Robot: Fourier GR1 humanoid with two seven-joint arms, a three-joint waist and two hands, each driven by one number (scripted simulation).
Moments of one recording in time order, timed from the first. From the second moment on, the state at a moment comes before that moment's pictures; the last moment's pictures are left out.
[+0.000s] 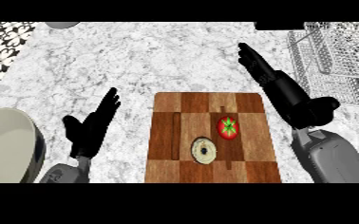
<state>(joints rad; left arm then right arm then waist) -0.11 0.29 -0.31 -1.30 0.35 0.16 -0.05 -0.35 -0.36 0.28 -1.64 -0.22 0.05 0.13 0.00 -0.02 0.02</state>
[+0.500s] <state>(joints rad) -0.05 0.47 -0.21 -1.27 0.34 0.18 0.01 -0.09 -0.12 0.15 -1.44 -0.62 0.24 -0.13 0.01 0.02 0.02</state>
